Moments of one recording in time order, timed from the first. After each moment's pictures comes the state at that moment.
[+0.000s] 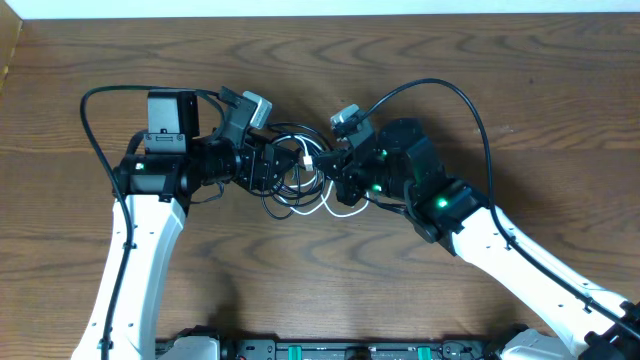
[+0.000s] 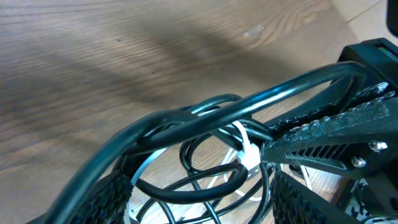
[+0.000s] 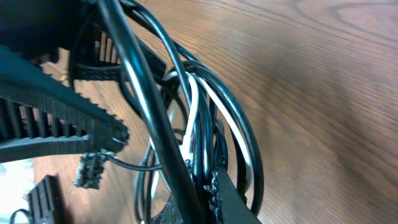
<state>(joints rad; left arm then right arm) -0.04 1.32 1.14 -0.78 0.75 0.23 0.66 1.44 0.97 -0.02 -0.40 0.25</state>
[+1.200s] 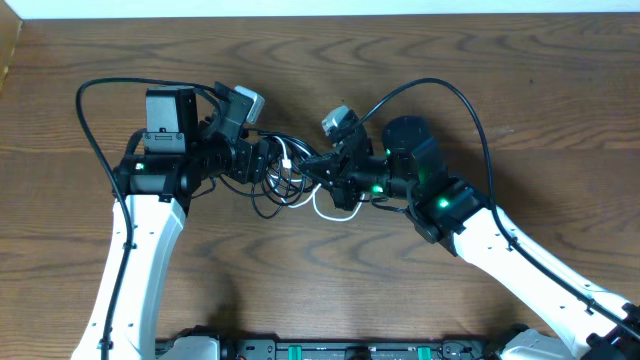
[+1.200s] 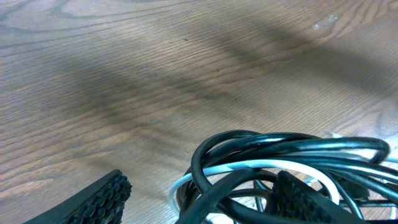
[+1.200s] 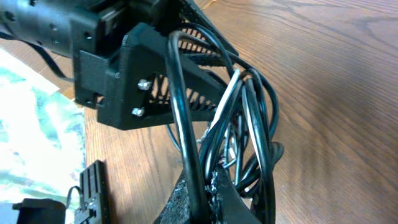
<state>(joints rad) -0.04 1.32 1.14 -0.73 0.50 0.27 0.65 1.43 0.97 0.06 -0.59 0.24</state>
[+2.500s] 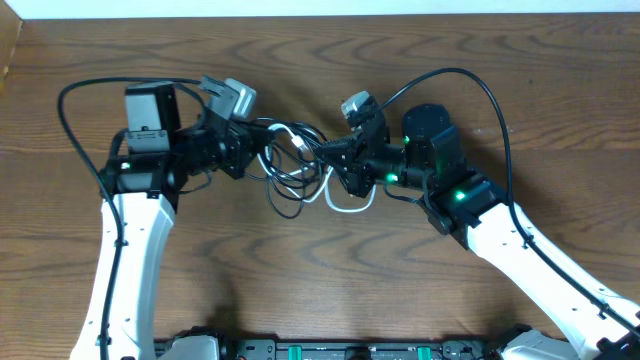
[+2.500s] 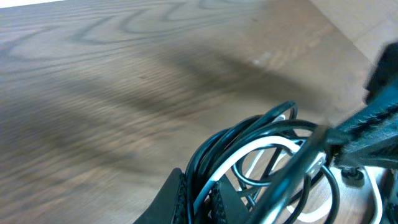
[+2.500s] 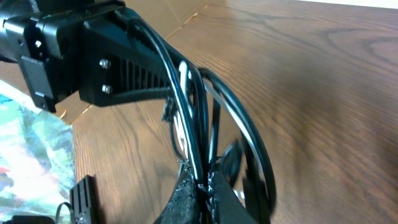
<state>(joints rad) 0.05 1.33 1.14 -0.67 0.80 0.28 0.57 1.40 0.99 0.02 -0.58 0.25</state>
